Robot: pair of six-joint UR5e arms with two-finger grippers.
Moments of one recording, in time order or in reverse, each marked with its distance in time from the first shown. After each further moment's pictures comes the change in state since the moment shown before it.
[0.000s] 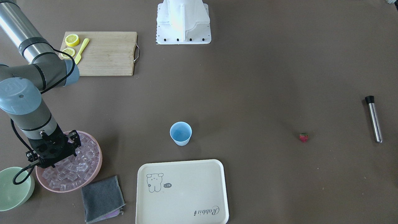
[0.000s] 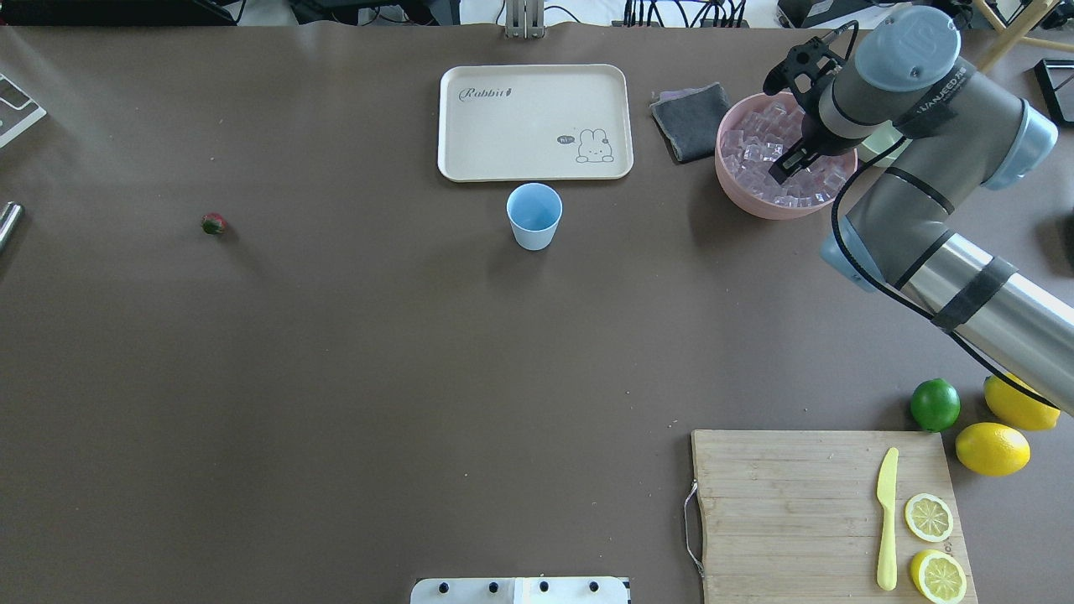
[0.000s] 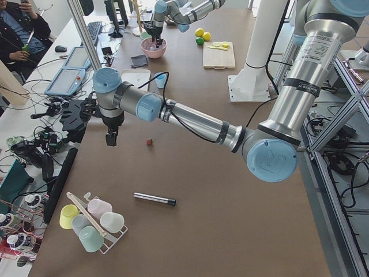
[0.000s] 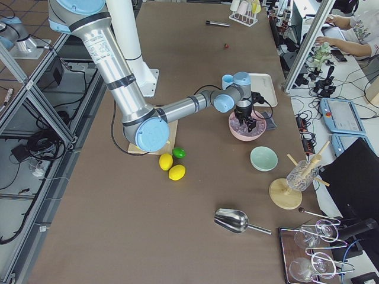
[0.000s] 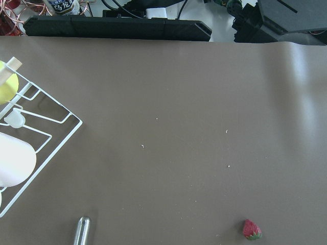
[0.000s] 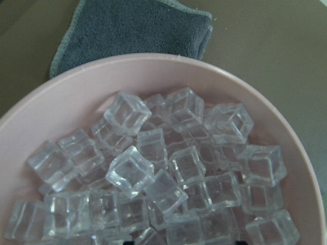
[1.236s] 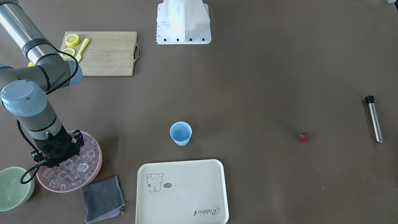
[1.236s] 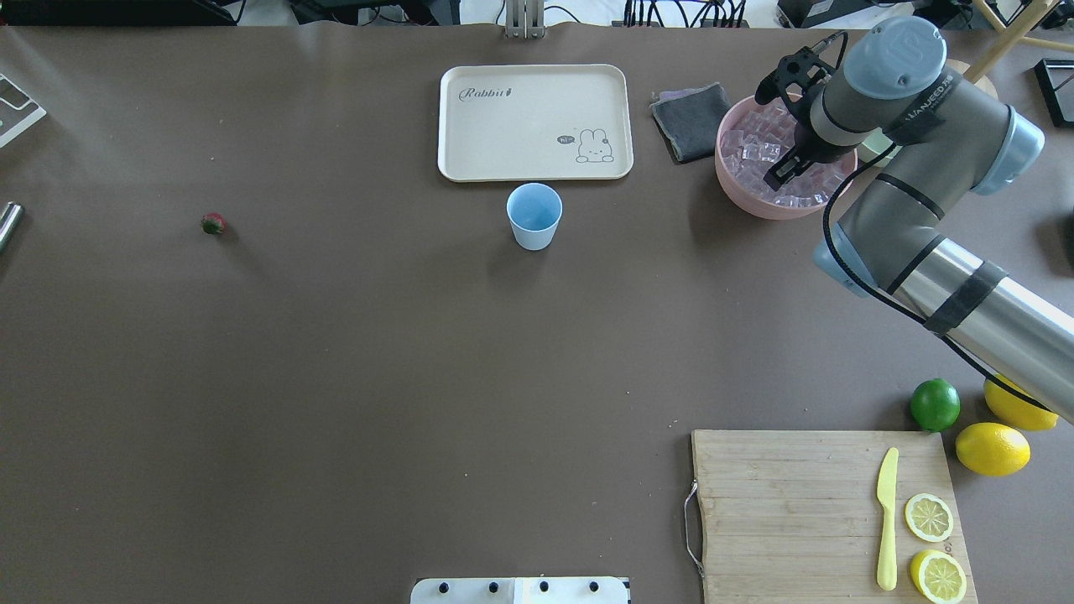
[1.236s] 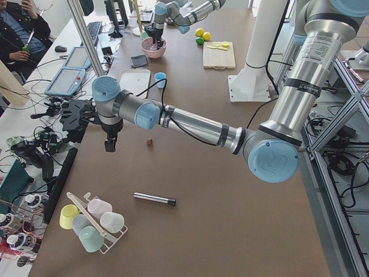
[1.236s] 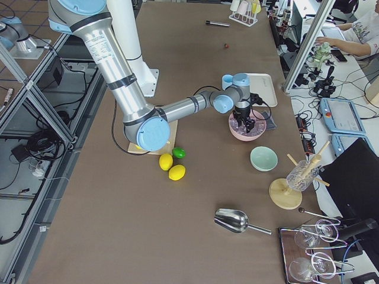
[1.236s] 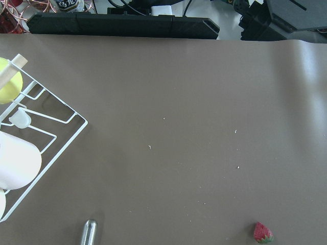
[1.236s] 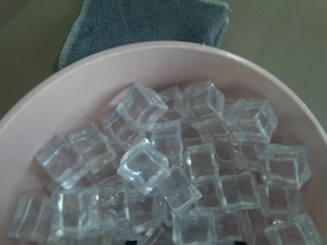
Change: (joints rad) left arm 0.001 0.009 0.064 -0.083 0.000 0.000; right arm -0.014 0.009 -0.010 -0.001 0.000 -0.012
